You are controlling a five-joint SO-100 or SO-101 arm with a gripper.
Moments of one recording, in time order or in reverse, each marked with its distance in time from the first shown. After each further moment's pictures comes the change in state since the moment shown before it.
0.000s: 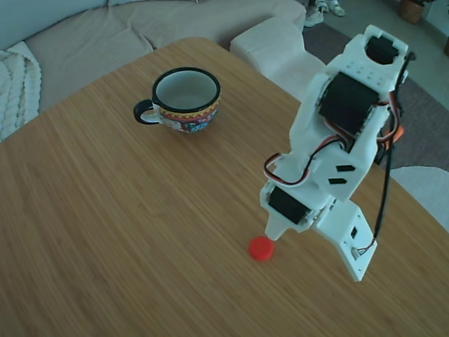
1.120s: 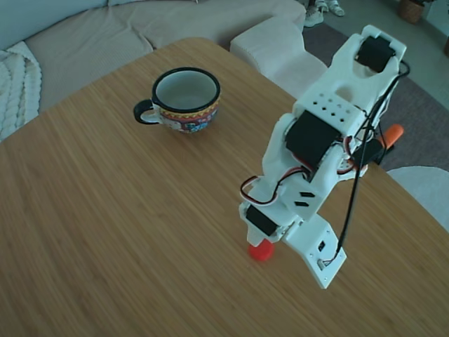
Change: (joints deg) arm 4.1 0.1 19.0 -18.1 -0.5
